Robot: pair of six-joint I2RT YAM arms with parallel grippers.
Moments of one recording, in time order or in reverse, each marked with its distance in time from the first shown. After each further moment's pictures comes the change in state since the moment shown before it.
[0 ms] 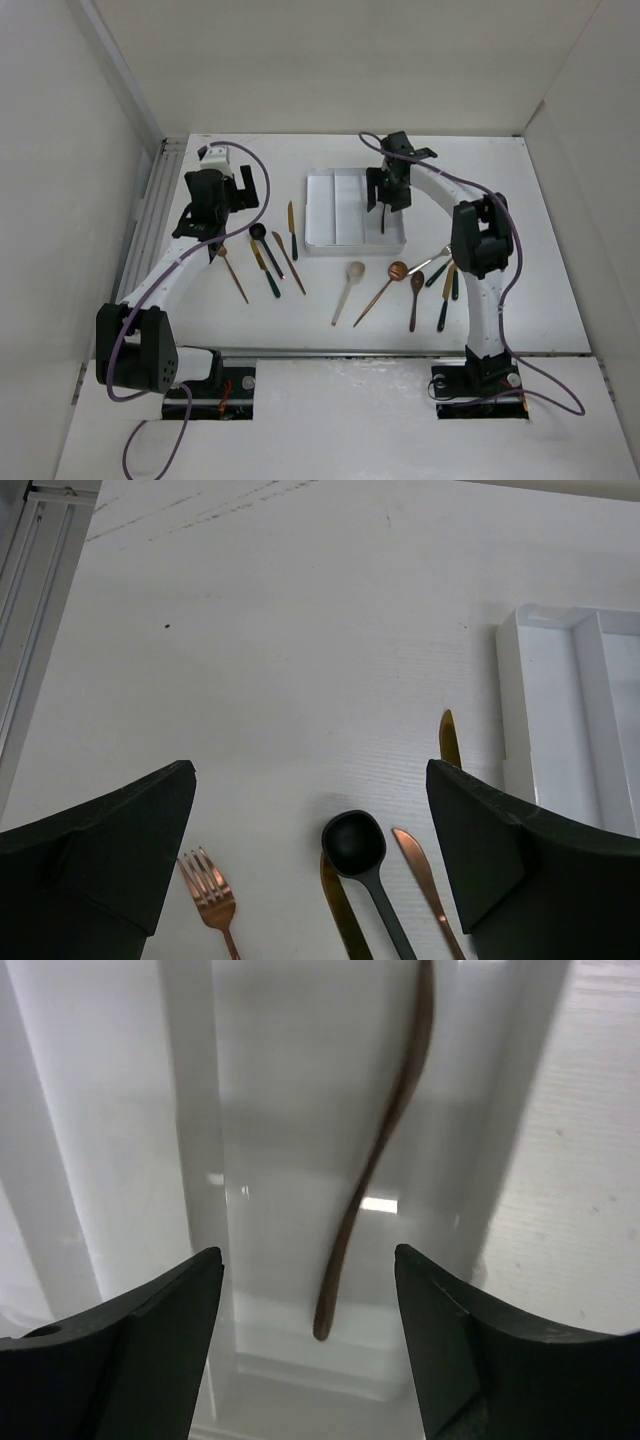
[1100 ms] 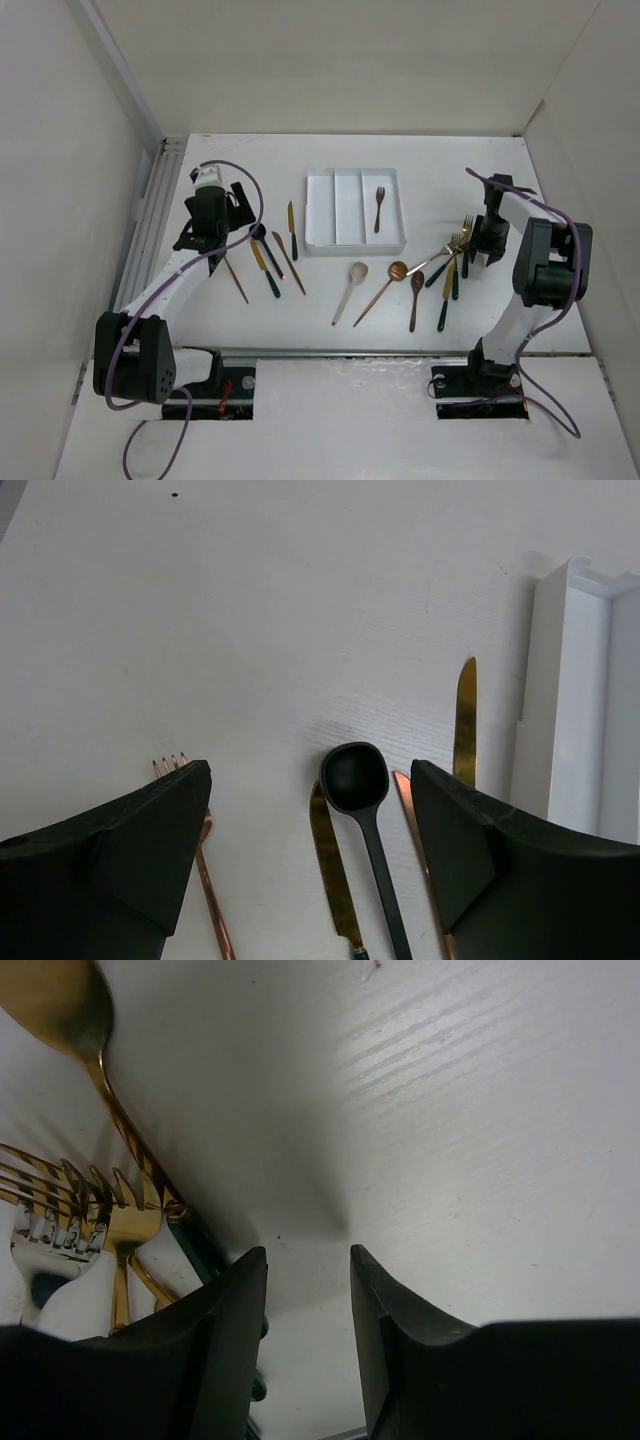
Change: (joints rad) left arm 0.000 -0.055 -0.126 -0.063 -0.058 -0.205; right arm -0.499 -0.413 -0.659 -0.055 0.230 -0.064
